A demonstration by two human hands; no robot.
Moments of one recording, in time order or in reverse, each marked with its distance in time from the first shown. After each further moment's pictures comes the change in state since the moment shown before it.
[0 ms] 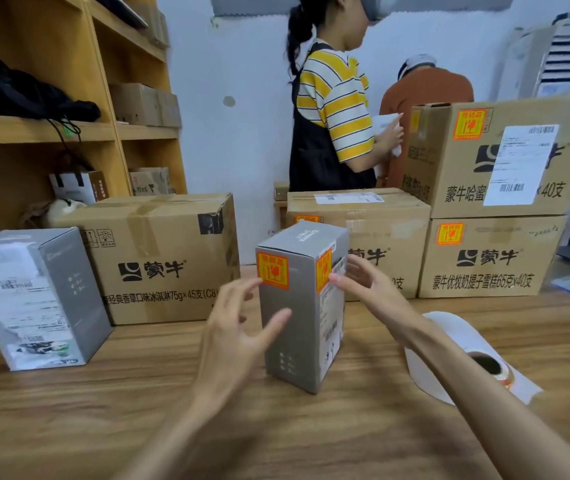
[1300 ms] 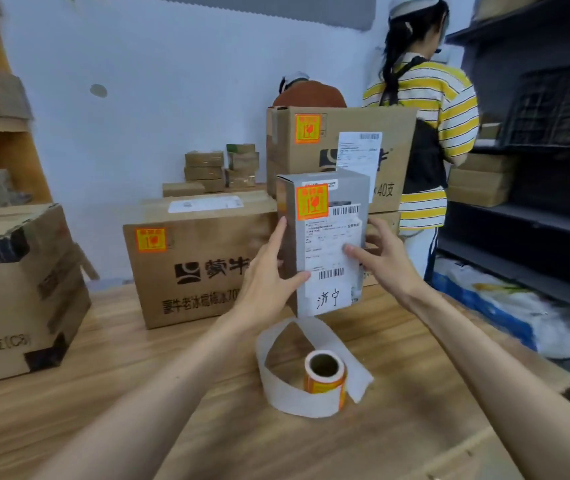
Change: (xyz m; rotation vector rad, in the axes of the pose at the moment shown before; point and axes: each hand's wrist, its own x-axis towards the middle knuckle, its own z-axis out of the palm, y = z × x) left_hand 0.085 0.122 0.245 -0.280 -0.481 -0.004; right_hand -0.022 0.028 -0.238 -0.168 0.443 -0.176
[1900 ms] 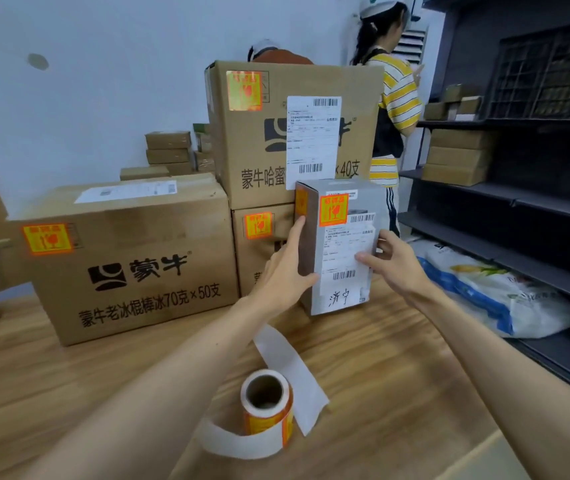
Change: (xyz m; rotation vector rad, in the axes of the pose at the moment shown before) left_hand 0.077 -0.011 0.130 0.105 -0.215 -0.034; right_hand 0.036 0.122 -0.093 -0.075 0.065 0.185
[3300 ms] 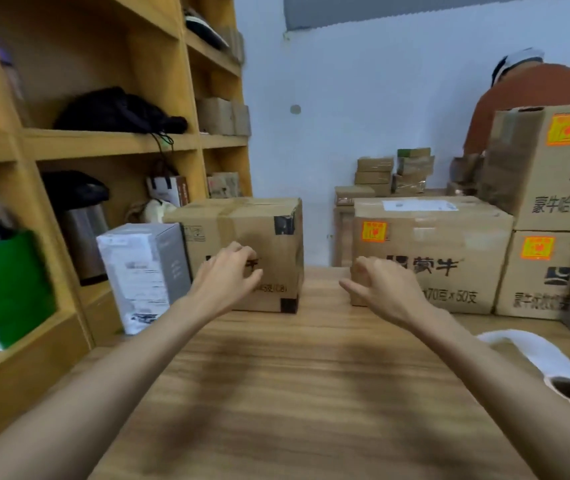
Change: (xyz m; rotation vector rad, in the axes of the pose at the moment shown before) left_hand -0.348 -0.086 -0.392 0.931 0.385 -0.375; right_hand -0.176 -0.247 0.343 -0.684 -0.409 -0.606
